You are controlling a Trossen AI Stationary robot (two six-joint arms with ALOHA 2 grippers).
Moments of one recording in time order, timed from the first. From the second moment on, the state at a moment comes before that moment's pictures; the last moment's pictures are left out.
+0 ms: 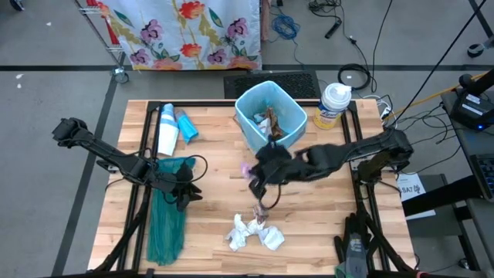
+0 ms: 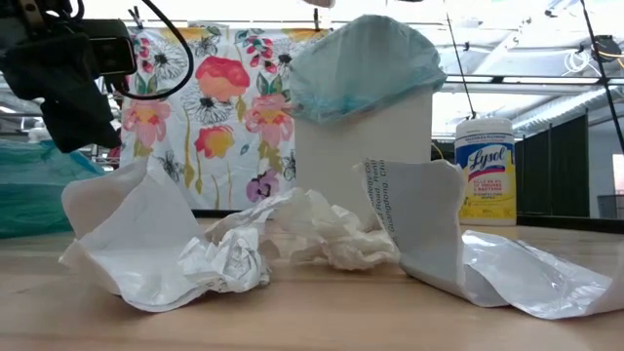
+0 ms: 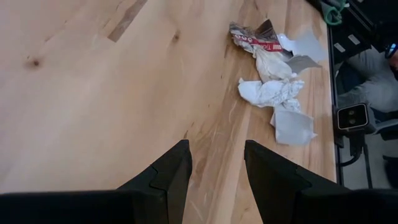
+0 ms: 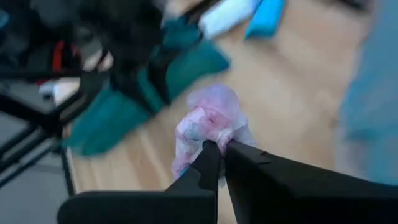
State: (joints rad) left arm -0.43 0.84 0.36 -0.19 -0.16 -0.85; right arm 0.26 1.67 1.66 -0.76 0.41 0.82
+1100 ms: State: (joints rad) left arm -0.18 0.71 0.36 -0.20 -0.10 -0.69; right arm -0.14 1.53 1.66 -0.99 0.54 0.66
